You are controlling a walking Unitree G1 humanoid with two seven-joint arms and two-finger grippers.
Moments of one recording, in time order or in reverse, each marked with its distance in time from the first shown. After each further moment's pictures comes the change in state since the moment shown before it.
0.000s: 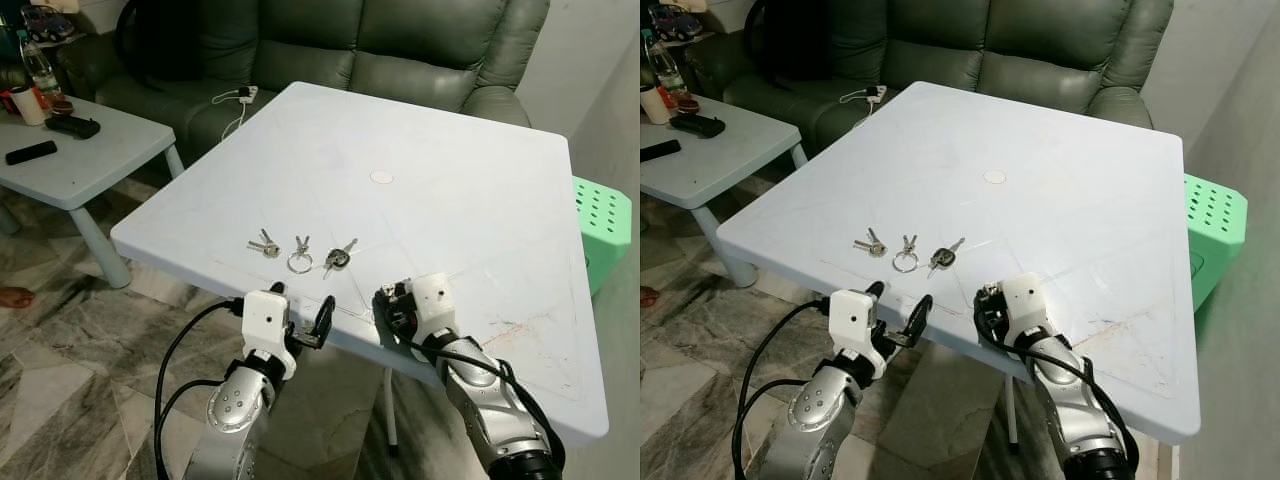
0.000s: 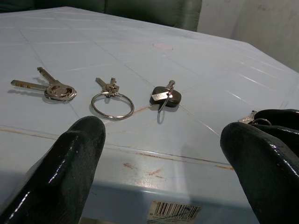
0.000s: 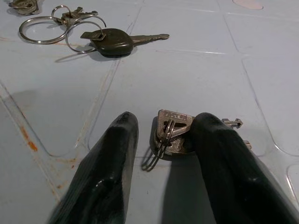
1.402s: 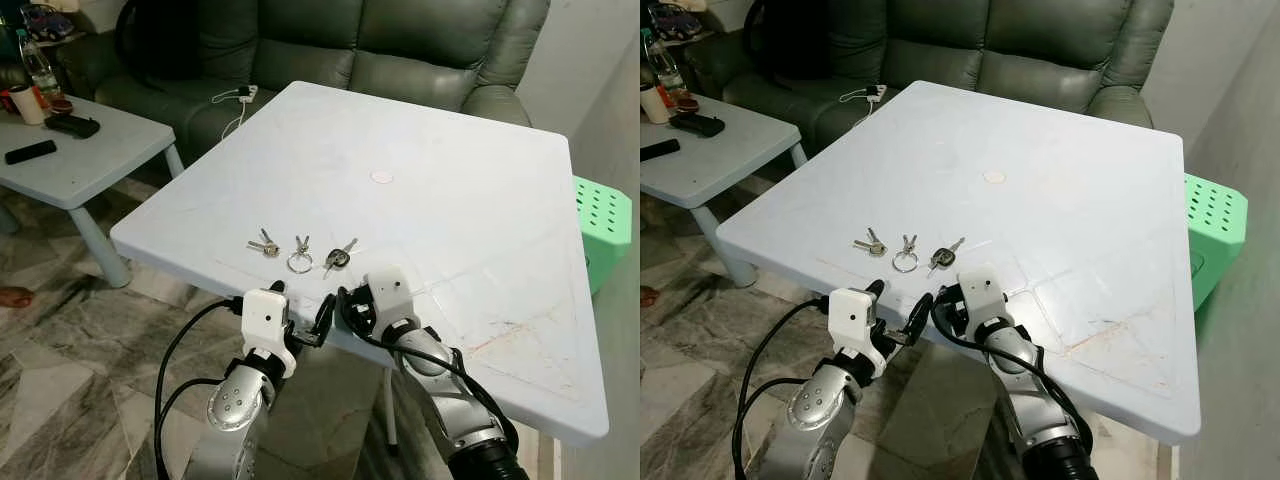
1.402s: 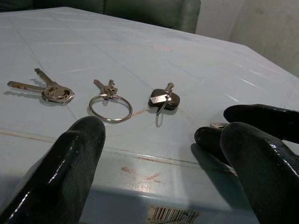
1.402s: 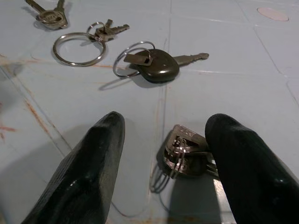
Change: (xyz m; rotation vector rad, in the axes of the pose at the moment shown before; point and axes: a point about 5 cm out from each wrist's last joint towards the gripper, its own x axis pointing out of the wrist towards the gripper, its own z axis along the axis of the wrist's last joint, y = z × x) left arm 0.001 0.000 0.001 -0.014 -0.008 -0.003; right arm 0.021 0.045 0.018 -0.016 0.020 -0.017
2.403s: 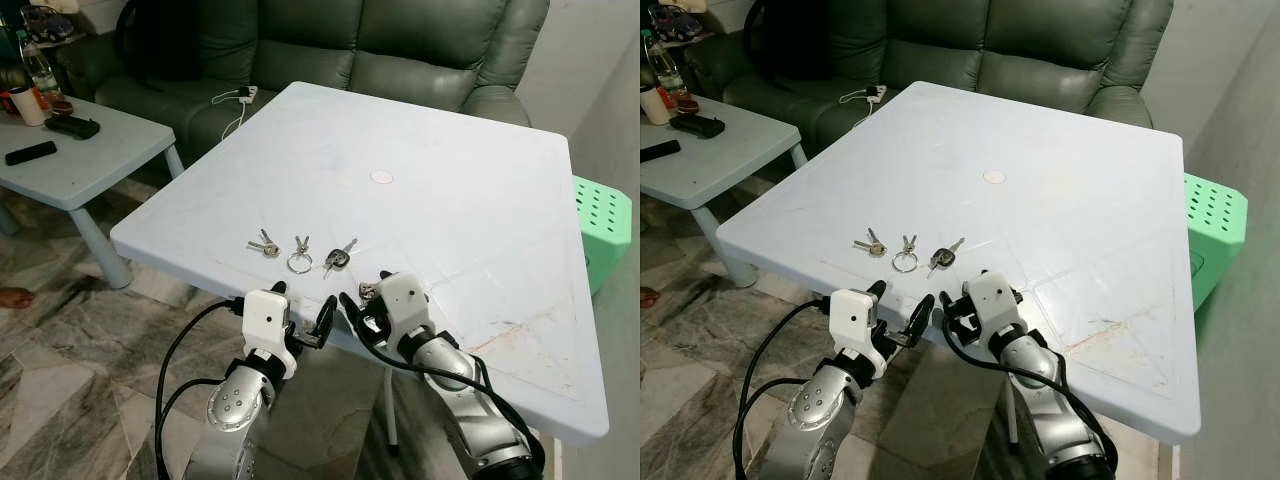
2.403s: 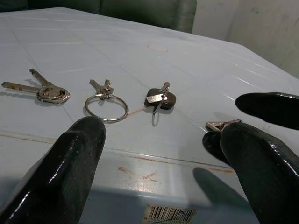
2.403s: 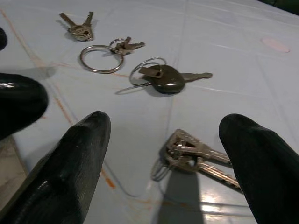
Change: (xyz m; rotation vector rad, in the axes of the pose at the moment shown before) left arm 0.000 -0.001 -0.001 0.002 0.000 -0.017; right arm -0.016 -0.004 0.000 -0.074 -0.085 0.076
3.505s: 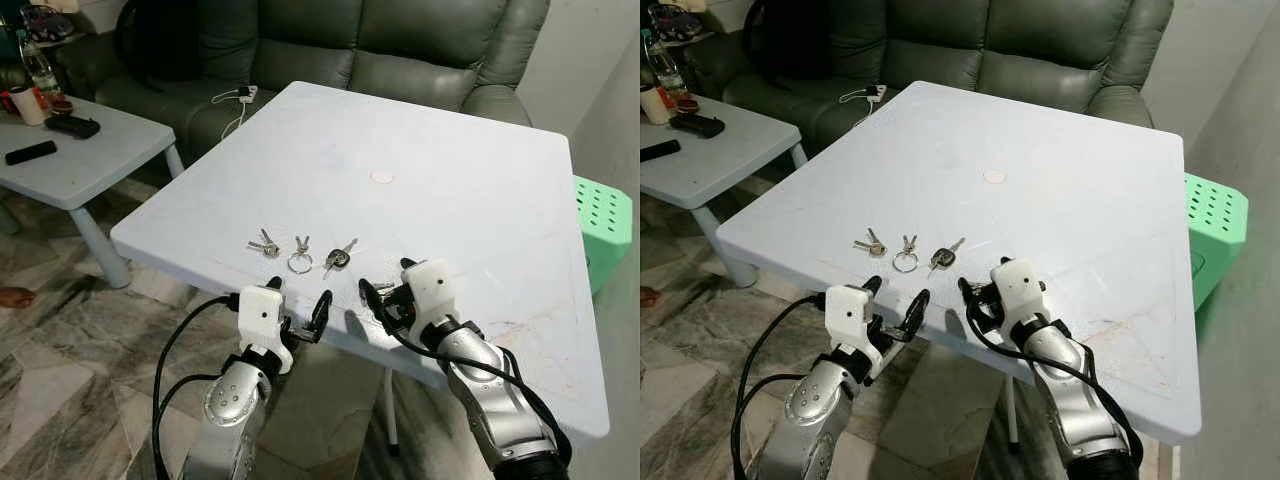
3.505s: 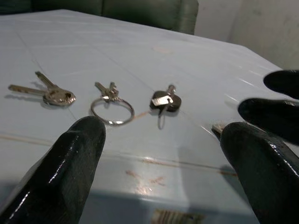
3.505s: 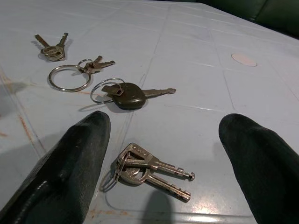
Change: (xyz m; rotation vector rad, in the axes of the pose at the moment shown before) left arm 0.001 0.004 0.000 0.005 -0.006 0.006; right arm -0.008 -0.034 0.009 -0.003 -0.053 -0.037
